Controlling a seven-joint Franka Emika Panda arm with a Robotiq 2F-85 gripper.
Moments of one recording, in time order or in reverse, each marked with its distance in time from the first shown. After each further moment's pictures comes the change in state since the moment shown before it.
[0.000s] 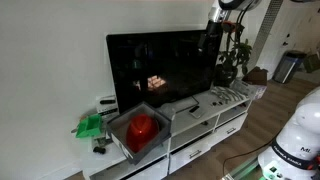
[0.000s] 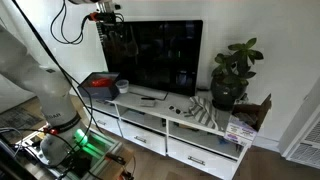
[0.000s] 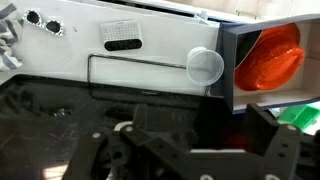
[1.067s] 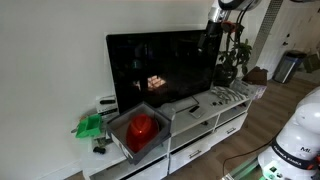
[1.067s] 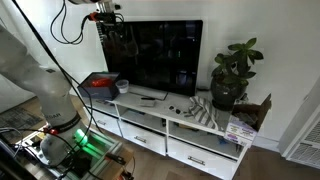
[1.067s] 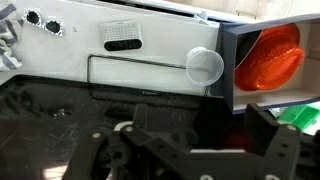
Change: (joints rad) arm 0.000 0.001 0.003 0.000 0.000 0.000 0.004
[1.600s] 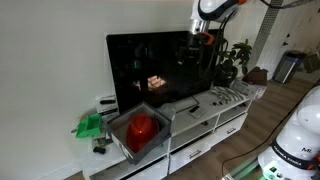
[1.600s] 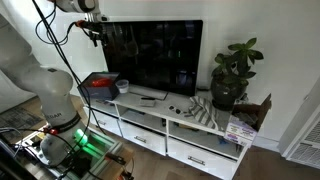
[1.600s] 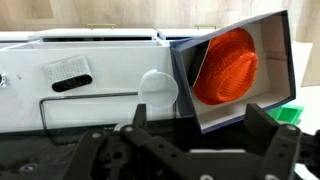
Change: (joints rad) arm 0.062 0.107 0.178 0.003 0.125 0.015 0.359
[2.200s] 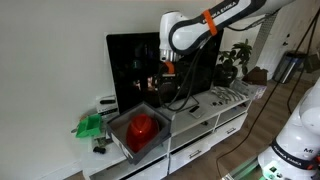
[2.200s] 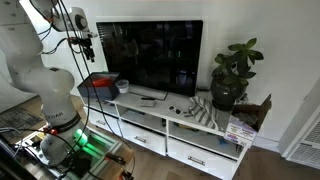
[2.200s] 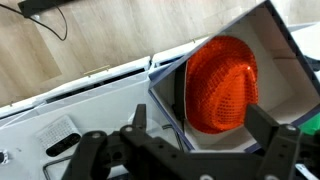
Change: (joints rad) arm 0.090 0.293 0.193 0.074 -0.135 0.130 0.649
